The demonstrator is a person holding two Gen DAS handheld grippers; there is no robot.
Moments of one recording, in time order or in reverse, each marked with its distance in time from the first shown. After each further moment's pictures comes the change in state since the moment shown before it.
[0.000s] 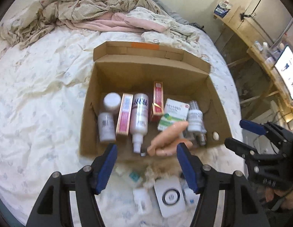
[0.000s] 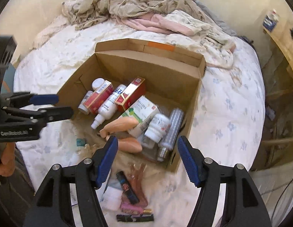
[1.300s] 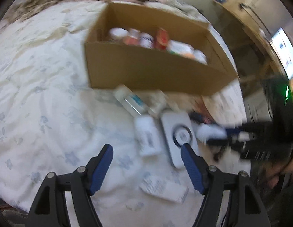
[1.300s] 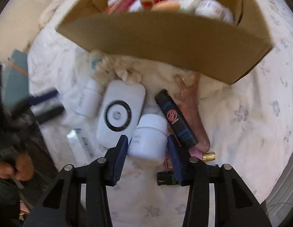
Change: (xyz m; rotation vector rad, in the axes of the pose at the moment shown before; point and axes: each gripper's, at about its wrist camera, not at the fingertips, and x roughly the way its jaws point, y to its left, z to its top) left arm 0.028 0.010 -0.123 -0.004 0.111 -0.067; right arm 0.070 0.027 -0.079 0.076 0.347 0.299
